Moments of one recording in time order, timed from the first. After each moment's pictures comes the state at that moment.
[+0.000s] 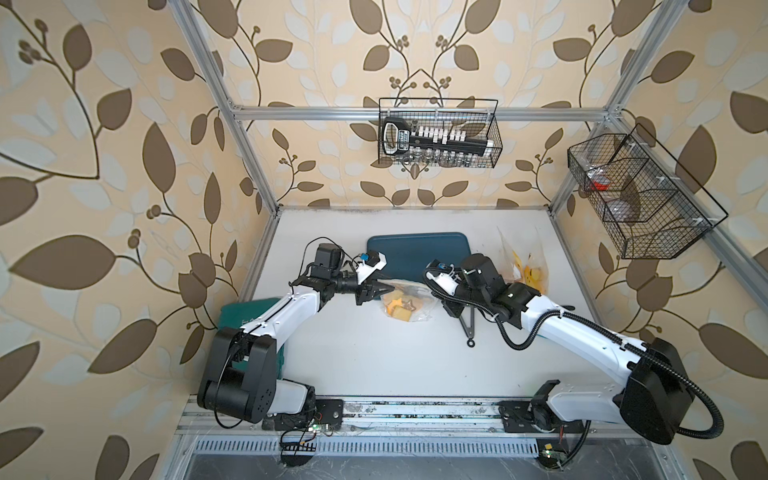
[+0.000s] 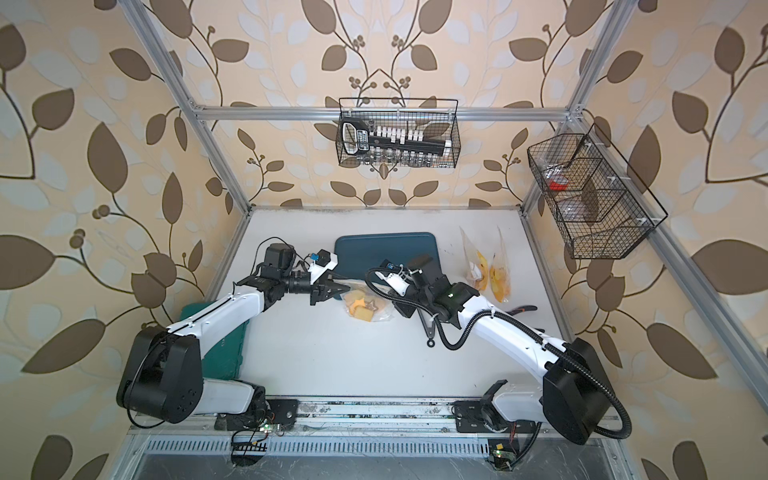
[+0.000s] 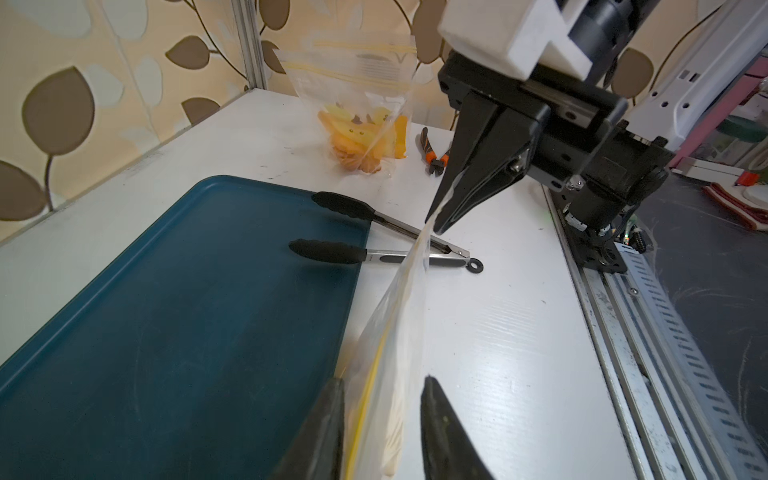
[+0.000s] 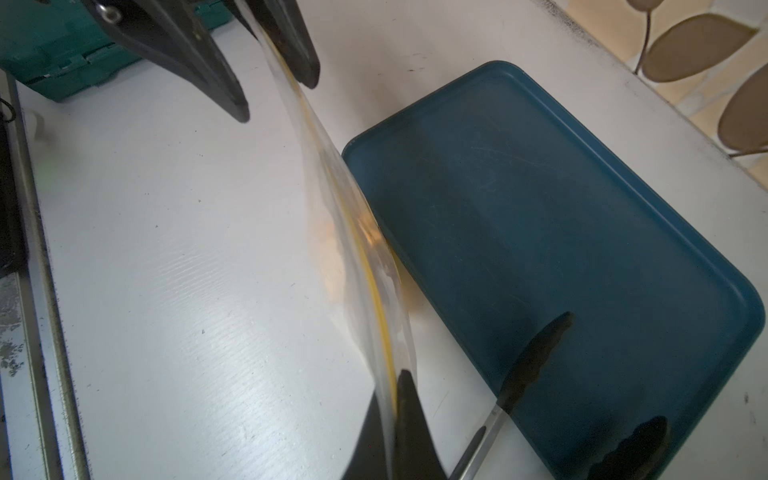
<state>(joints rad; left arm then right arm) -0.21 1.39 0.81 -0.12 1.06 0.54 0.65 1.31 0.92 -0.35 -0.16 -0.24</state>
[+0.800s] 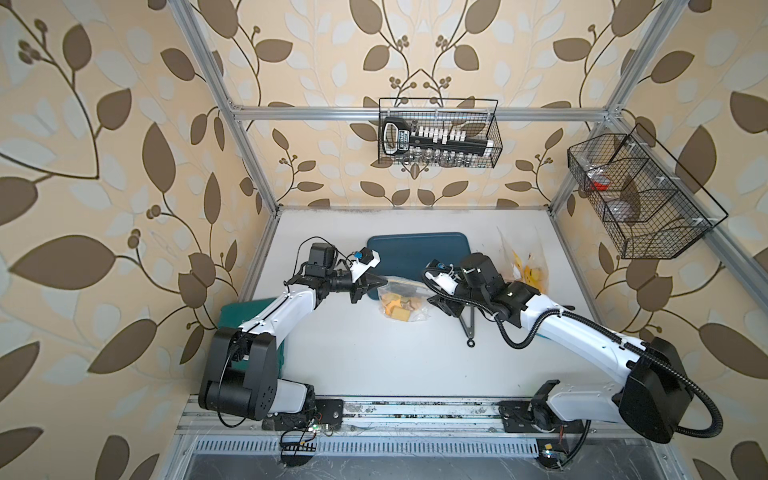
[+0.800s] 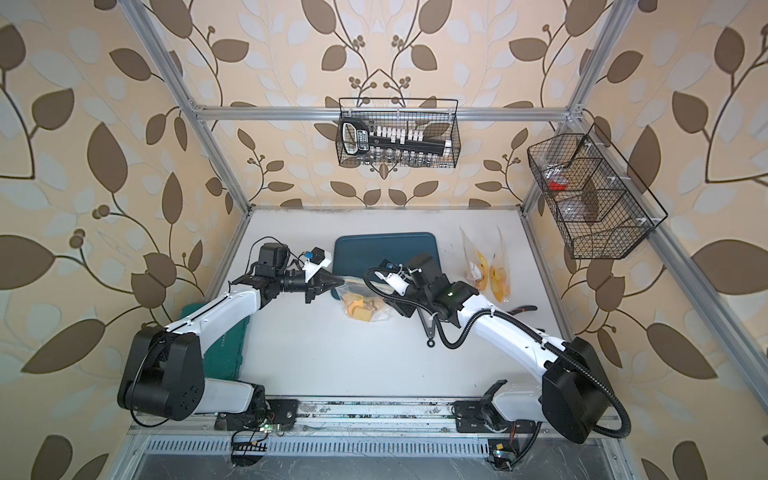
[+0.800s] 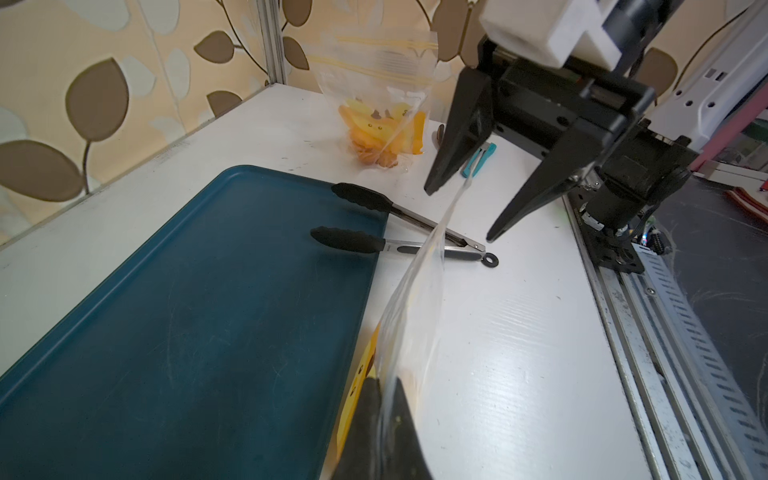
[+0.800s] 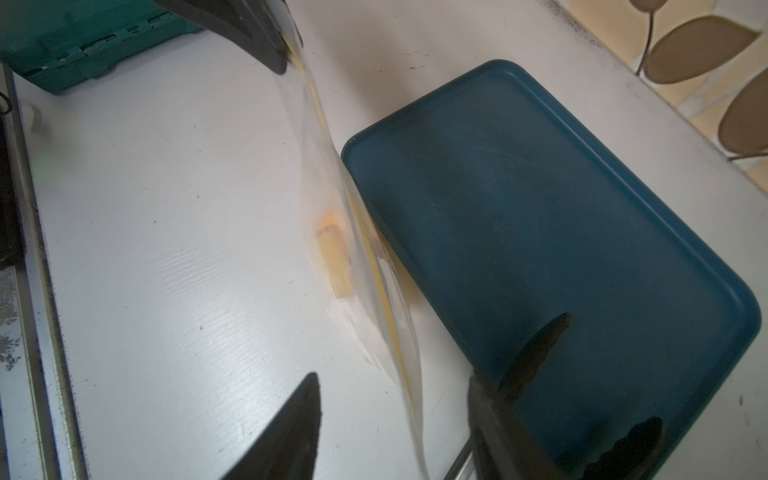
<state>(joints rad) -0.15 1.38 0.81 -0.15 1.08 0.58 0.65 1.33 0.95 -0.37 -0.17 -0.26</state>
